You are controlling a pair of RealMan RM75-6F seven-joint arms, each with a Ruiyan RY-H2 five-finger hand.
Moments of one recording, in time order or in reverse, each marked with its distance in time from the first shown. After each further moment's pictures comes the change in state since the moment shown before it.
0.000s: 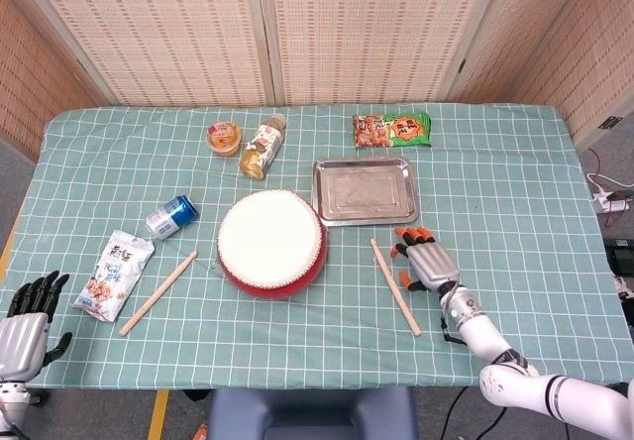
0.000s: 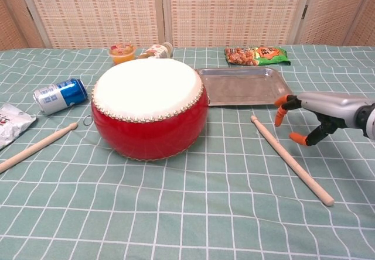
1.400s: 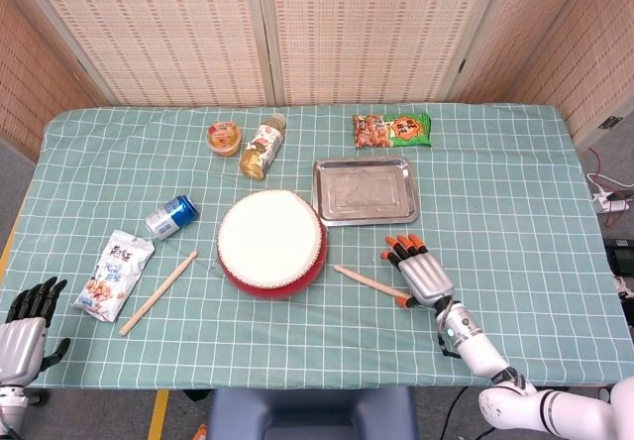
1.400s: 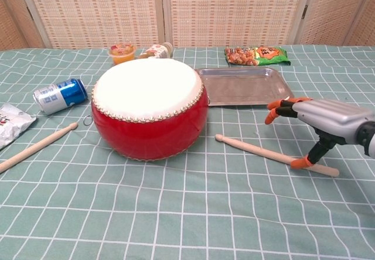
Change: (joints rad) left arm 0.013 -0.005 0.007 0.026 -0.010 -0.021 -0.036; right arm -0.039 -0.062 -0.109 0.050 -0.171 0.183 0.004
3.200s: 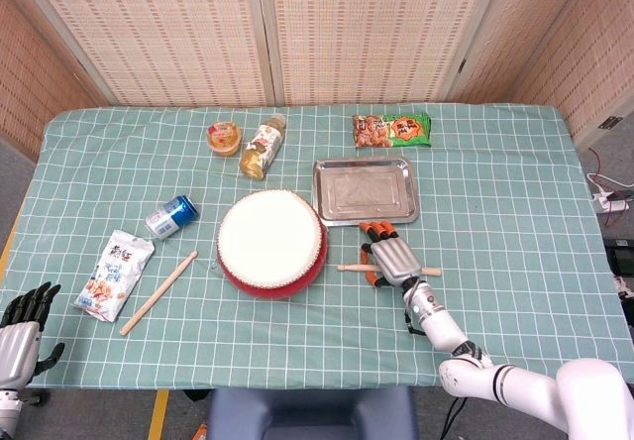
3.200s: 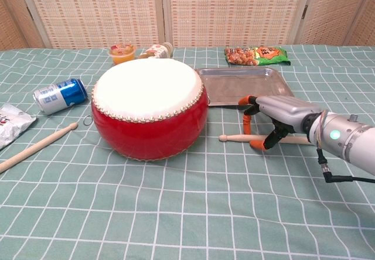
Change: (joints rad) left arm 0.013 -0.011 0.004 0.051 -0.009 -0.017 -0.052; right arm 0.123 -0.186 0.110 0.207 0.075 -0.126 0.073
